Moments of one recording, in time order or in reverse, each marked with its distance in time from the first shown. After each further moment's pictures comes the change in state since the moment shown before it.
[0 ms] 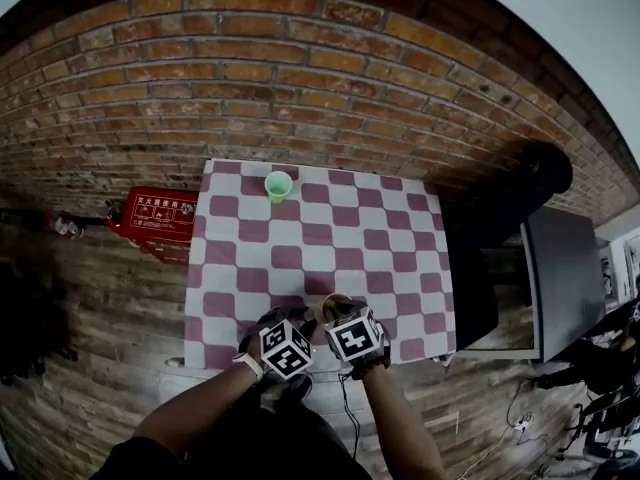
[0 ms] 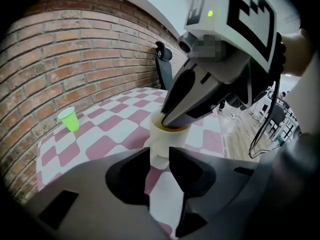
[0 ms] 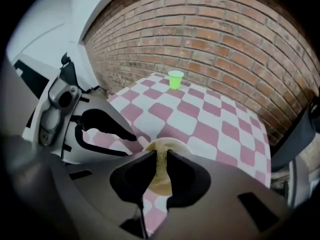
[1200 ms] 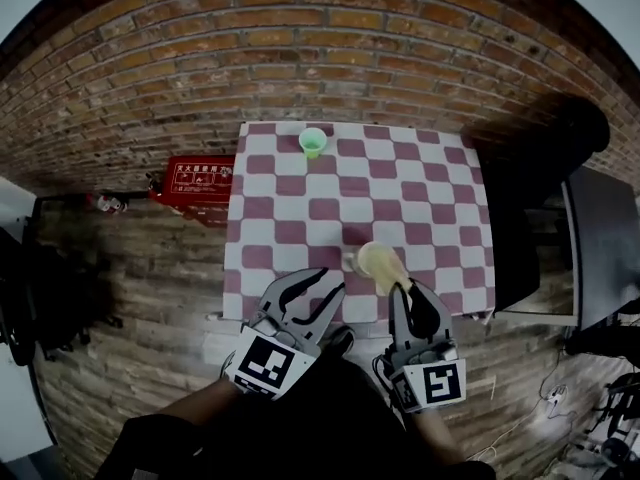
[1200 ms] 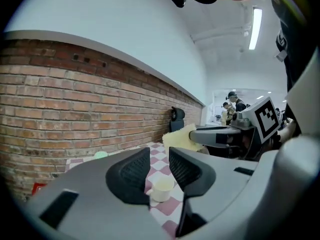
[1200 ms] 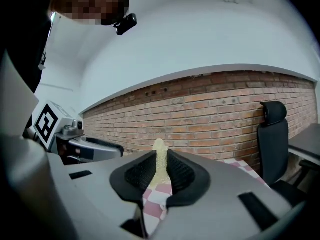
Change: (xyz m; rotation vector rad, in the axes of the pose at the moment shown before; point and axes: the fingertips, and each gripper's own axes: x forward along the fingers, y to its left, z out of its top) left arm -0.224 -0.015 0.116 -0.186 -0.552 0.151; right arm -0.256 0.032 0.048 0.194 -1.018 -0.092
